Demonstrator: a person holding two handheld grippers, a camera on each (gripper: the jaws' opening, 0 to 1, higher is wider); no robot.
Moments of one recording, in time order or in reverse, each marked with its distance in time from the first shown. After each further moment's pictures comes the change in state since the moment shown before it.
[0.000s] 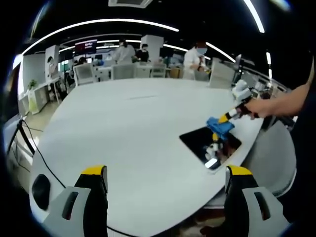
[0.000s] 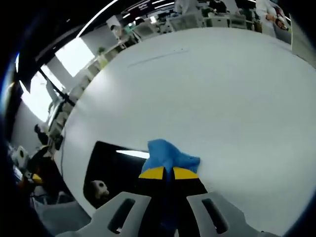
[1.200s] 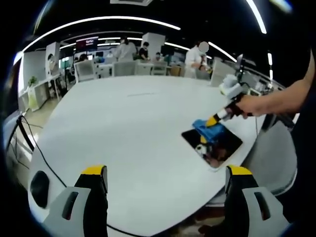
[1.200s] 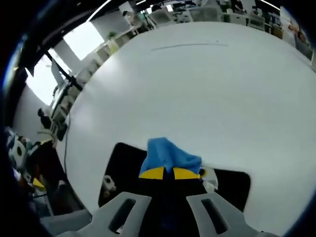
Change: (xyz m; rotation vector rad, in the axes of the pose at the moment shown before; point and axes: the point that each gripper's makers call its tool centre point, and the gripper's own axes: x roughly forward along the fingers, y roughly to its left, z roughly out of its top) left arm 0.002 0.006 -0.008 -0.024 0.015 -0.003; right arm 0.038 0.086 0.015 -0.099 0.083 0.056
